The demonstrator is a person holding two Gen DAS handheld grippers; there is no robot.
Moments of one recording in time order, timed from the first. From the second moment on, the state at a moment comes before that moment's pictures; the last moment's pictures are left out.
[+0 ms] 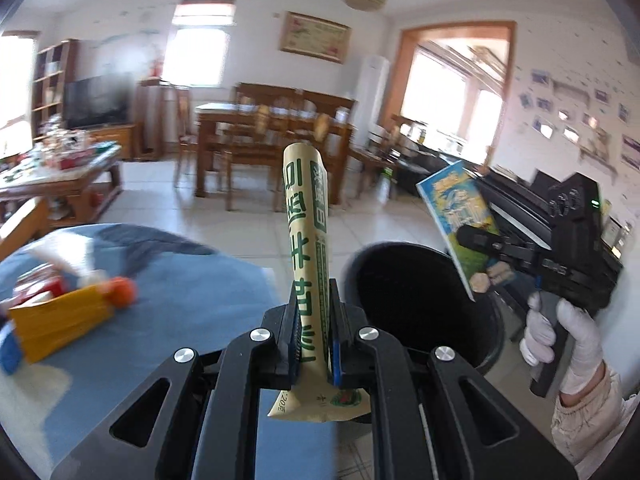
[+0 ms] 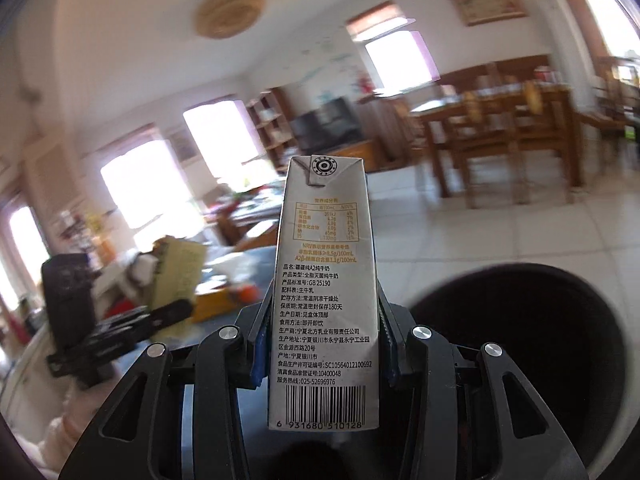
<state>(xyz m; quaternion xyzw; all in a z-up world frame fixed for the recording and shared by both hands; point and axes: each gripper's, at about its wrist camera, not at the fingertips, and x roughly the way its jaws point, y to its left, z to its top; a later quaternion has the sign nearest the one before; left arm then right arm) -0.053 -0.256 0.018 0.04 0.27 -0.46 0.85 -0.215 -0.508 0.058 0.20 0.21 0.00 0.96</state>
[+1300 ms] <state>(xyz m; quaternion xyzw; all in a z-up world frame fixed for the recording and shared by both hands) -0.068 -0.420 -0.069 0.14 0.37 -0.54 0.74 -0.229 -0.603 -0.045 0.25 0.29 -0.12 0.92</state>
